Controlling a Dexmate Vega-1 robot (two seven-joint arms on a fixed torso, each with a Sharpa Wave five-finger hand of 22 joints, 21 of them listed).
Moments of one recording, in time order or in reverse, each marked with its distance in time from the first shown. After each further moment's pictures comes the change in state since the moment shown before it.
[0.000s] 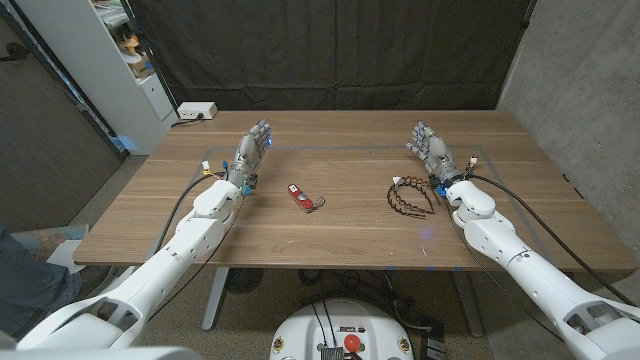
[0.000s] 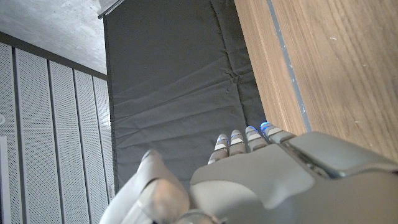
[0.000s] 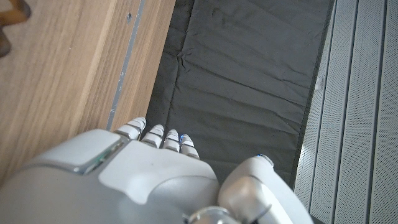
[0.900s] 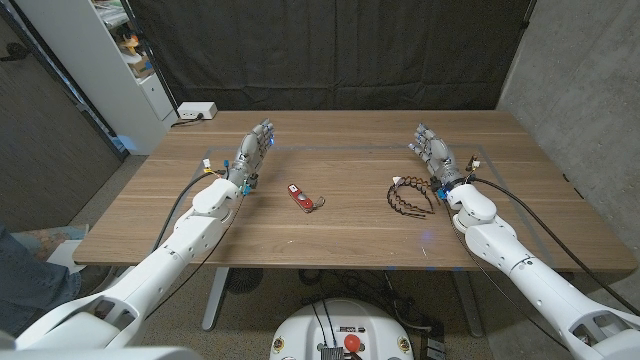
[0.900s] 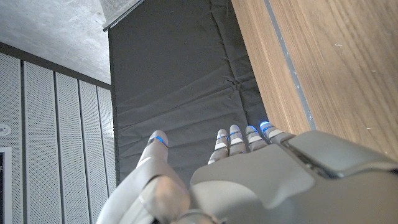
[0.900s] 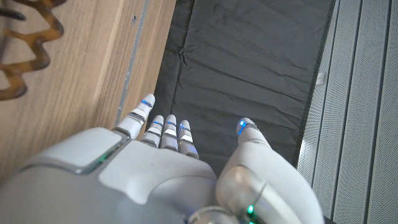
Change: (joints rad) left arm 0.002 0.018 0.004 -0.018 0.004 0.011 -0.017; left_hand 0.005 0.005 0.000 0.000 0.000 0.003 0.003 0.000 0.000 0.000 0.000 0.000 0.000 0.000 0.000 0.000 0.000 -0.010 0.003 0.000 0.000; right arm -0.034 -0.005 0.008 -0.043 -0.025 0.018 -0.054; right_hand 0.078 0.022 0.027 -0.049 0.004 0.059 -0.017 0.013 0.000 0.063 -0.006 0.015 -0.002 0.034 -0.010 0.008 -0.017 0.023 -0.002 0.008 0.000
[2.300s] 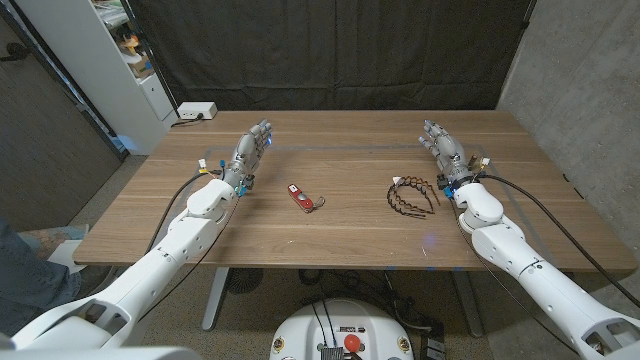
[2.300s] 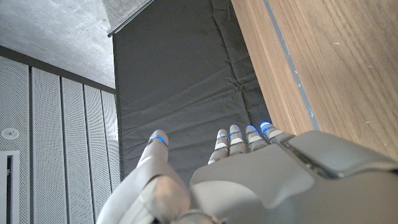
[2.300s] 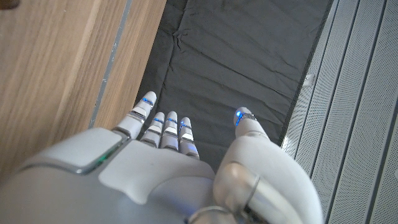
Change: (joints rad) left arm 0.014 0.023 -0.011 -0.013 -0.004 -0.012 -0.021; left_hand 0.004 0.004 0.000 0.000 0.000 0.000 0.000 0.000 0.000 0.000 0.000 0.000 0.000 0.000 0.000 0.000 0.005 -0.005 0.005 0.000 0.000; right arm -0.037 -0.033 0.026 -0.059 -0.071 0.031 -0.078; right_hand 0.055 -0.005 0.005 -0.049 -0.005 0.009 -0.009 0.000 0.000 0.018 -0.007 0.000 -0.001 0.023 -0.012 0.000 -0.009 0.020 -0.005 0.000 0.000
